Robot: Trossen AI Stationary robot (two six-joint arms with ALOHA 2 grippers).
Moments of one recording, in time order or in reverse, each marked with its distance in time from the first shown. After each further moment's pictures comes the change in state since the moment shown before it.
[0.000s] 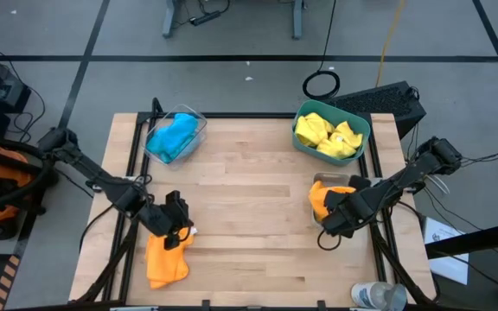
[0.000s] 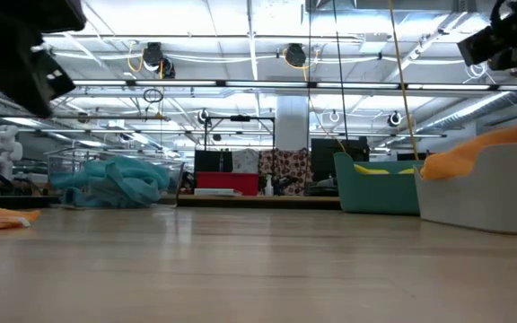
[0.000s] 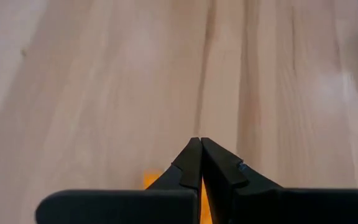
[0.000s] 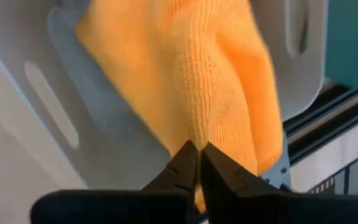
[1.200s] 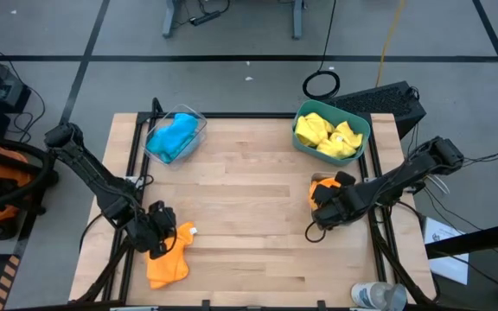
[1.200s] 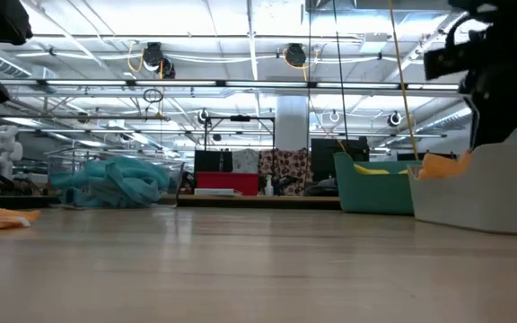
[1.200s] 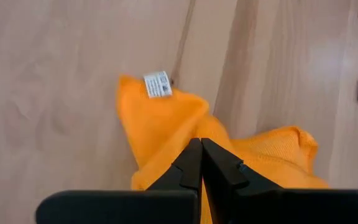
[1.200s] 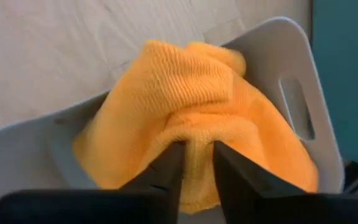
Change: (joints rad) left arm -0.221 0.001 0.000 -0.179 0.038 -0.362; right arm -0.103 -0.022 -0.134 0.352 0.228 -0.051
